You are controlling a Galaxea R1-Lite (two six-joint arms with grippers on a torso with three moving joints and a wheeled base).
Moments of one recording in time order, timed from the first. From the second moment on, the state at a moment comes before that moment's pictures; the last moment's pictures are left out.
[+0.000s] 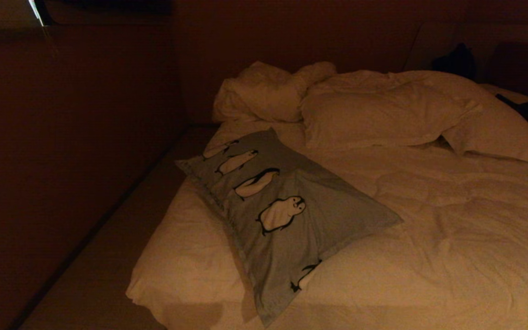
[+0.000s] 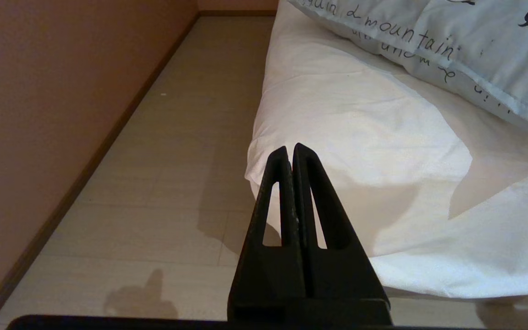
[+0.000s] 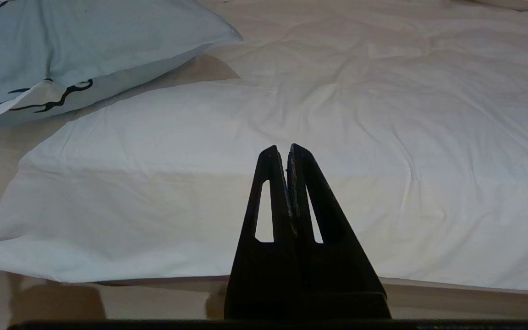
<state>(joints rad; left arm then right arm) 0.00 0.00 0.00 0.00 0.00 0.00 0.02 0.00 0.00 0.00 0.02 -0.03</state>
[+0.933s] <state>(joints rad) 0.00 0.00 0.00 0.00 0.00 0.00 0.02 0.11 -0.31 0.07 0.16 -0.06</state>
